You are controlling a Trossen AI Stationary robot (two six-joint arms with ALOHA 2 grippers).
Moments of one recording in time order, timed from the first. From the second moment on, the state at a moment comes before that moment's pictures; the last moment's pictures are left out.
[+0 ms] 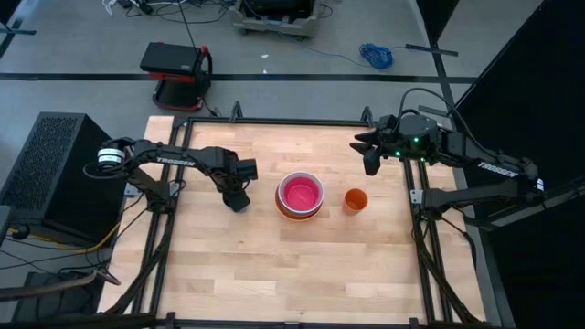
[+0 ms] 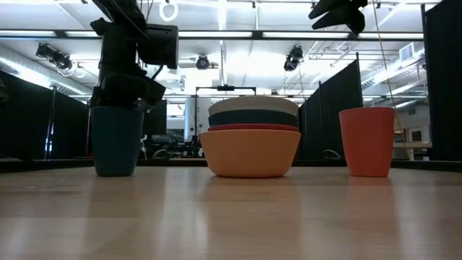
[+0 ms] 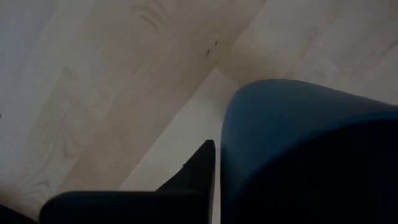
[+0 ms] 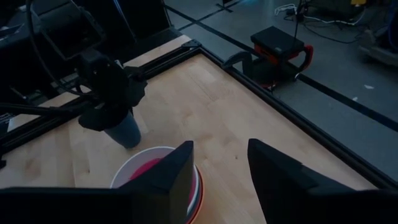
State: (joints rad) left arm 0.18 1.48 0.94 -0.97 0.01 -0.50; right arm -0.23 0.94 1.10 -0.60 0.18 0.31
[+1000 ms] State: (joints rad) left arm 0.18 1.47 0.98 -0.91 0.03 -0.50; right arm -0.23 0.94 1.10 -0.60 0.18 0.30
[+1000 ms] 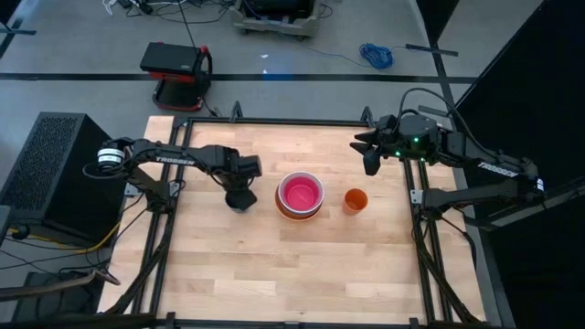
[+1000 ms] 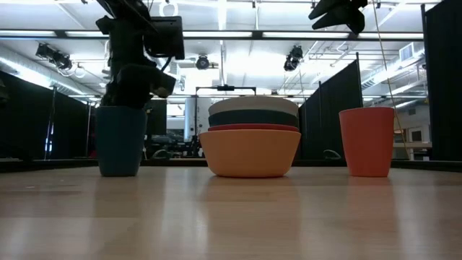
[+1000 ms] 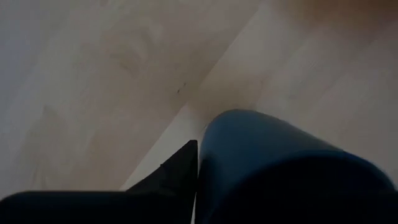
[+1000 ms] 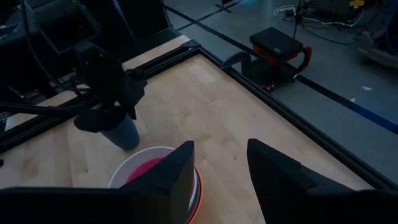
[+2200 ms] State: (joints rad) left arm 0.18 1.47 1.17 -1.12 -0.03 -0.44; right arm -0.23 0.94 1.10 -0.60 0.18 0.28
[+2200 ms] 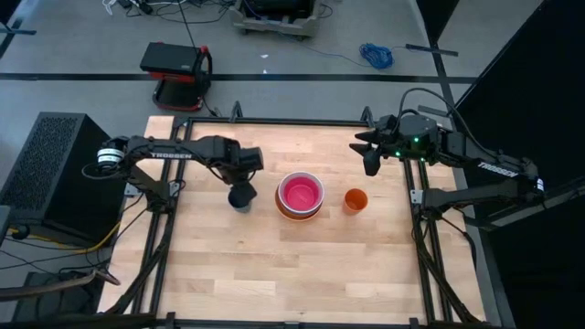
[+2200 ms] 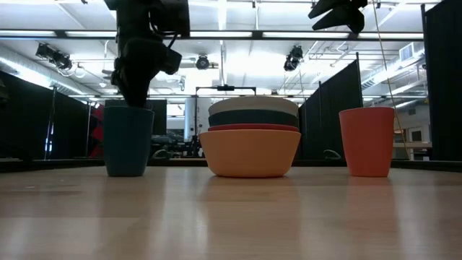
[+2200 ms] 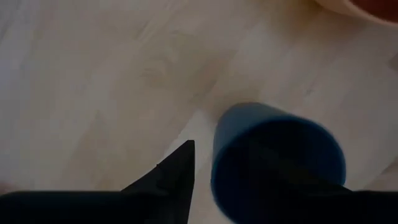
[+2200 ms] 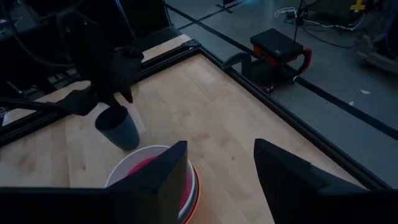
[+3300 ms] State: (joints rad) left arm 0.17 0.94 1.11 -0.75 -0.25 -0.27; right arm -0.25 0.61 1.00 -0.61 0.19 0.26
